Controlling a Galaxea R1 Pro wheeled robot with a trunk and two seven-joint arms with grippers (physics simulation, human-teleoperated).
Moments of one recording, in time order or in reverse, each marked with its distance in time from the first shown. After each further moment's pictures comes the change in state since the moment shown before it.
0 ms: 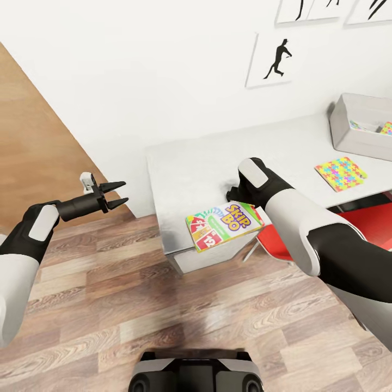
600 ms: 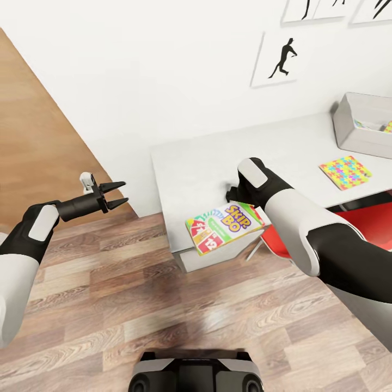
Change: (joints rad) left arm 0.000 0.000 0.000 0.001 0.000 0.000 0.000; right arm 0.000 0.003 0.000 0.000 0.000 0.000 0.000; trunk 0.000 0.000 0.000
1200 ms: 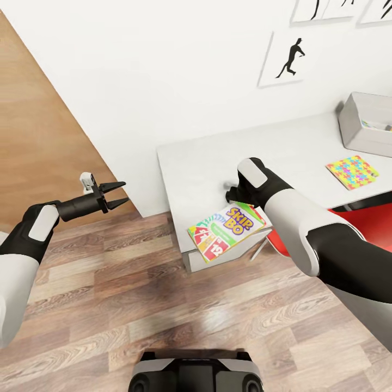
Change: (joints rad) left arm 0.000 0.000 0.000 0.001 0.000 0.000 0.000; right arm 0.000 0.001 0.000 0.000 0.001 0.000 0.000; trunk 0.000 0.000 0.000
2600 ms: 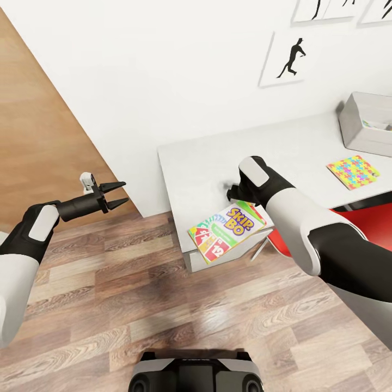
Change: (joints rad) left arm 0.000 0.000 0.000 0.000 0.000 0.000 0.000; right arm -0.003 -0.008 0.000 -0.013 0.003 -0.001 -0.001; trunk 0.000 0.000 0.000
